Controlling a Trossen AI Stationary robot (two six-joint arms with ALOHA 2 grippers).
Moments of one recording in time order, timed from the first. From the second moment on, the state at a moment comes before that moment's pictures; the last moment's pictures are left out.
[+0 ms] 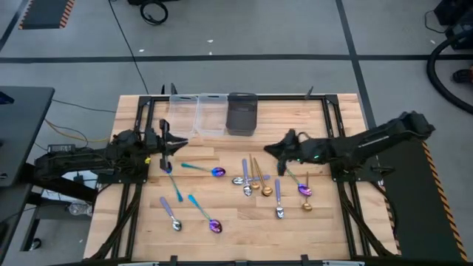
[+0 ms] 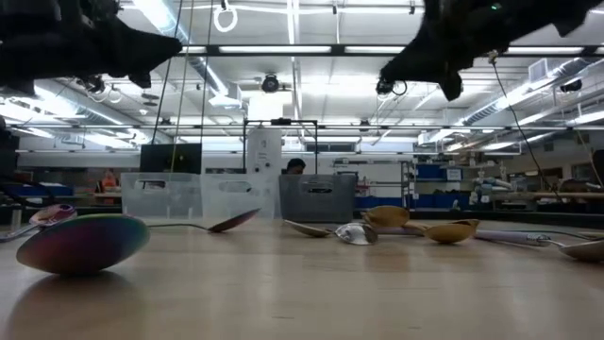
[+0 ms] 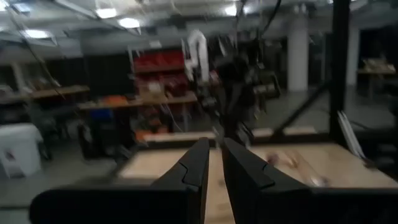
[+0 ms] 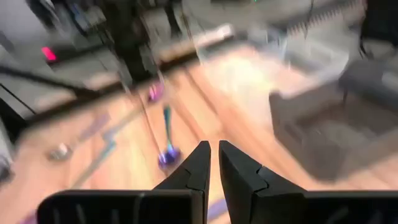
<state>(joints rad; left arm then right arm) 0.21 0.40 0.08 0.49 0.11 0.06 0.19 1.13 0.61 0.12 0.48 0.42</state>
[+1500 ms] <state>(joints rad) 0.18 0.40 0.08 0.41 -0.03 0.01 0.14 1.65 0.91 -0.98 -0.07 1.06</state>
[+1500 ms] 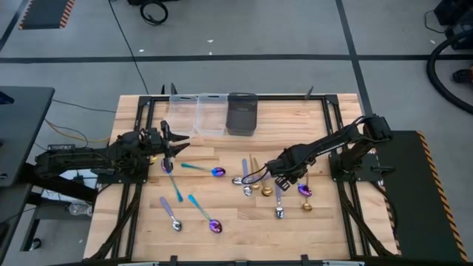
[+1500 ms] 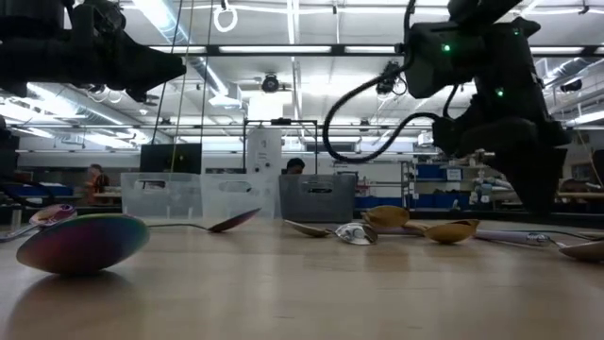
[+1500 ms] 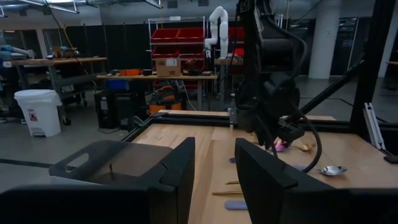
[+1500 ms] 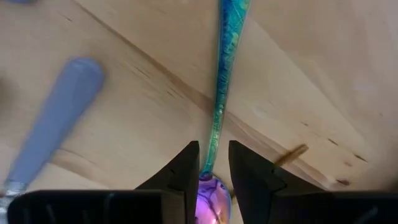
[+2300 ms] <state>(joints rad) 0.18 0.40 0.08 0.41 -0.03 0.01 0.14 1.64 0.81 -0.83 -0.09 1.15</state>
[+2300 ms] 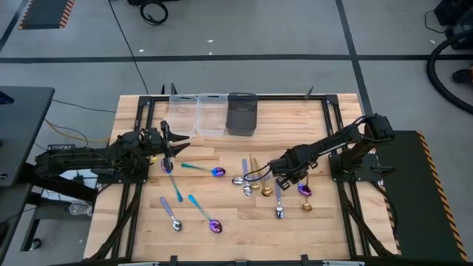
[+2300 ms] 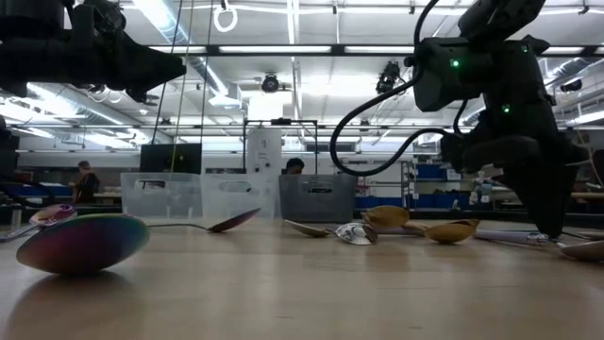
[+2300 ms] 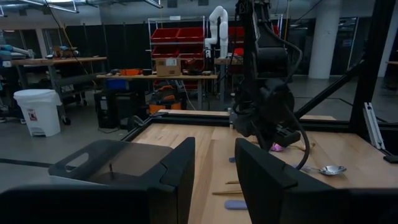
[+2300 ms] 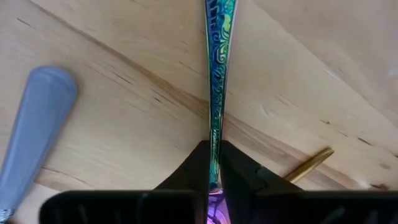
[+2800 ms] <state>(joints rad) 0.18 0.40 0.08 0.41 -0.03 0.01 0.13 1.65 0.89 -0.85 -0.03 1.10</state>
